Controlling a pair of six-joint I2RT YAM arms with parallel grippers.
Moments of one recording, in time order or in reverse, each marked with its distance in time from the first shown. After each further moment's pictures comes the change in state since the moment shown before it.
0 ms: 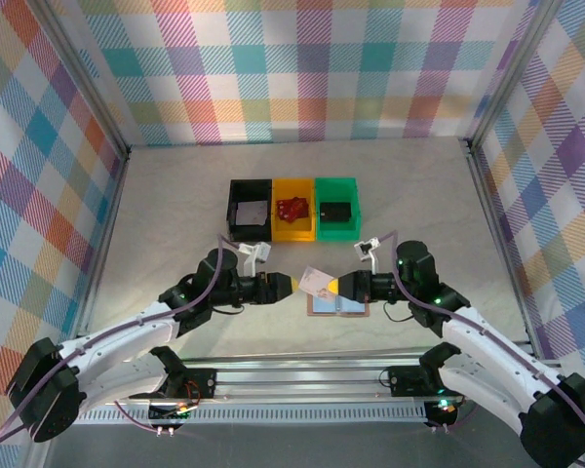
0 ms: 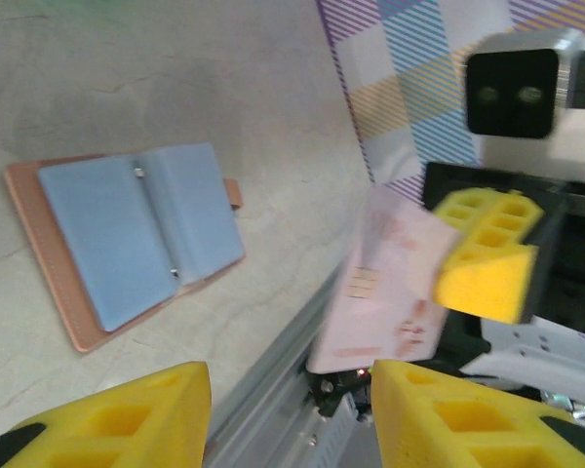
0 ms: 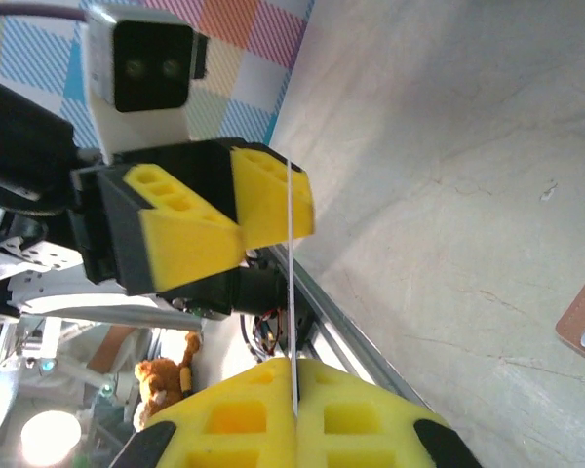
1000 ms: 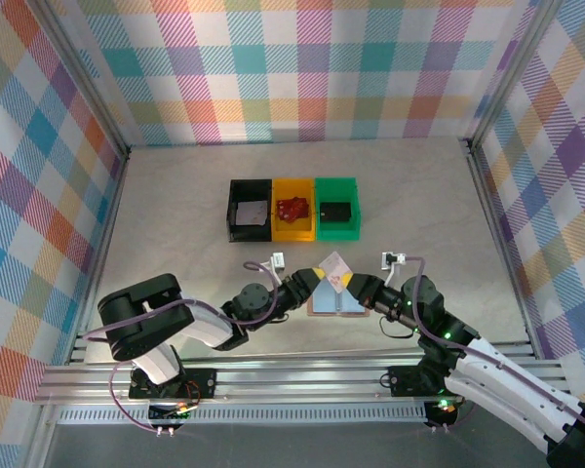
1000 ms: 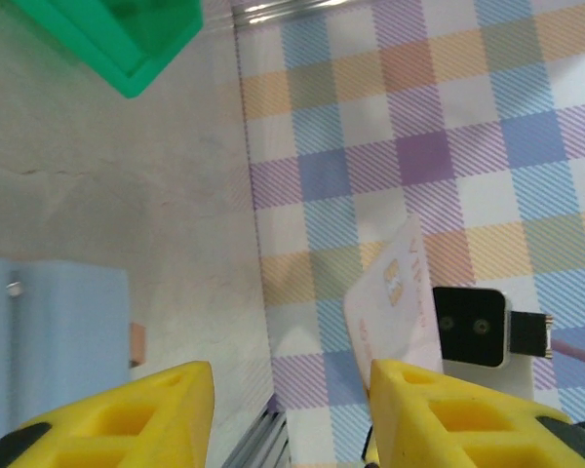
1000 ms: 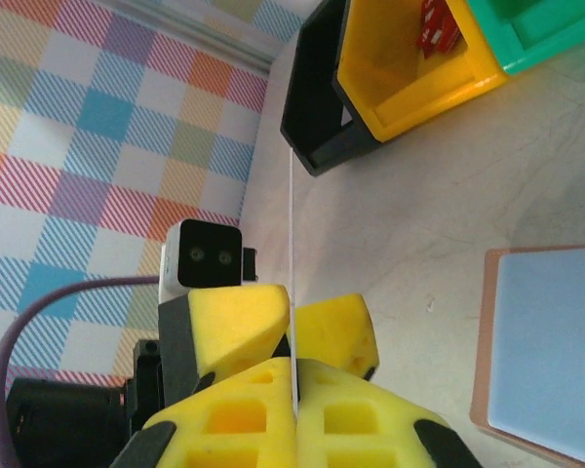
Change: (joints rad) left arm -0.272 0.636 -0.164 1.157 -0.555 -0.485; right arm 0.228 -0.322 -0.193 0.071 0.700 0.282
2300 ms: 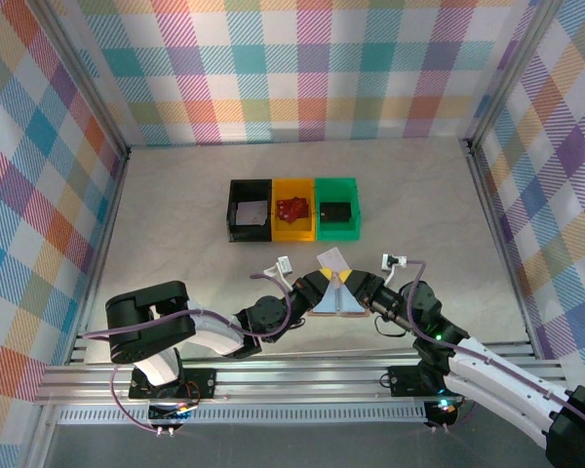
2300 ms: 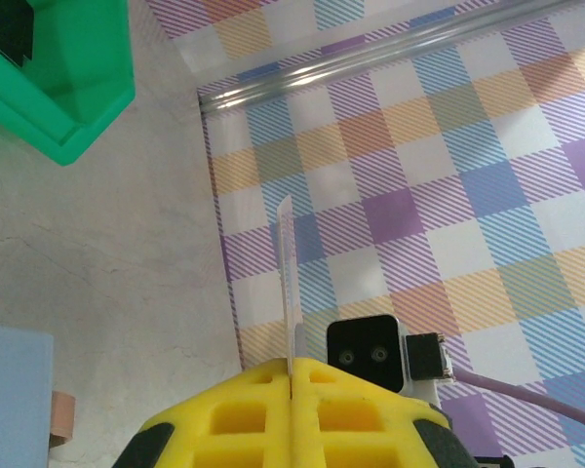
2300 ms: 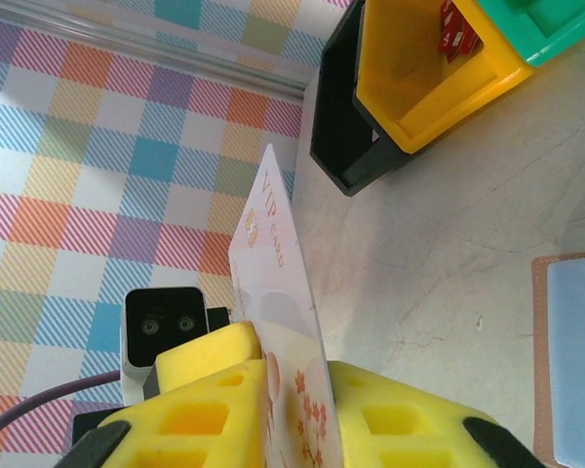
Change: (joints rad) left arm -0.199 0.035 0.116 0.027 -0.389 0.097; right arm 0.003 0.072 -0.124 0.316 0.023 0.171
